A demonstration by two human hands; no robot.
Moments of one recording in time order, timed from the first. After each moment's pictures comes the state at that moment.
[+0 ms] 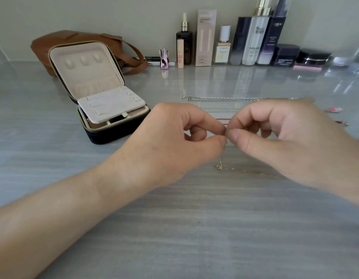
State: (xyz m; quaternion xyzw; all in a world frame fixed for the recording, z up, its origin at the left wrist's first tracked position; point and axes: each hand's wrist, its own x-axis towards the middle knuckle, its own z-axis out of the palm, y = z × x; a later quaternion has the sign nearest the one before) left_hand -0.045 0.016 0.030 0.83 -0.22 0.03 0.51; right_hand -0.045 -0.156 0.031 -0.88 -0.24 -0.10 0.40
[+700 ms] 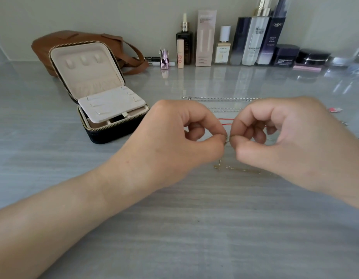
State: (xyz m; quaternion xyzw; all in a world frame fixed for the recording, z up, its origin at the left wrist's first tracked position) left_hand -0.046 0.016 0.031 0.84 -0.25 0.08 0.47; right_hand -0.052 -0.151 0.037 -0.90 -0.23 -0.13 0.35
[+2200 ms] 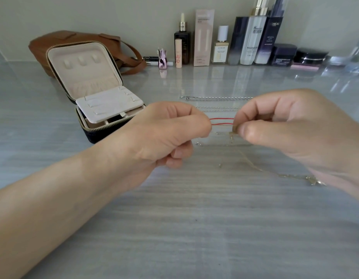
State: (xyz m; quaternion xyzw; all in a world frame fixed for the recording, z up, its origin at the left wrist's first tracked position) left_hand -0.037 0.022 0.034 0.74 -0.11 -0.13 0.65; right_hand -0.042 -0.157 0.040 -0.84 -0.18 -0.02 0.51
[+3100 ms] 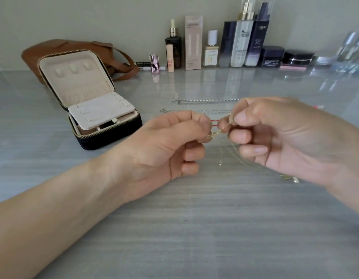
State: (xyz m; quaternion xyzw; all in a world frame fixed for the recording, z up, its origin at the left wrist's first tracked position) left_hand -0.035 0.010 0.024 0.59 -0.13 -0.24 0.76; right_hand -0.045 -0.162 0.045 -0.63 -0.10 0.15 0.75
